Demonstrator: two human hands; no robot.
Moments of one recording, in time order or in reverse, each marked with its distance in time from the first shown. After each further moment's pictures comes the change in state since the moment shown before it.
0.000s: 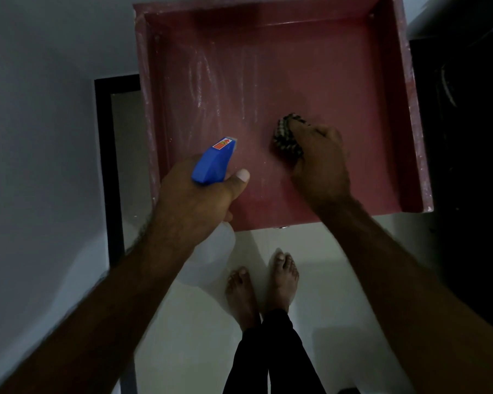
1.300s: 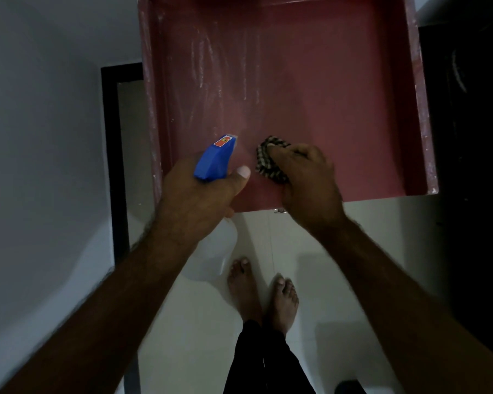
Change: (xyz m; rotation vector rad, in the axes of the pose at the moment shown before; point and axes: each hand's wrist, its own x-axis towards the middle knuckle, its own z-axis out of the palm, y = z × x) left_hand -0.020 -0.026 0.008 -0.054 -0.023 0.061; right_hand -0.065 -0.018 0.000 0.030 -0.013 -0.231
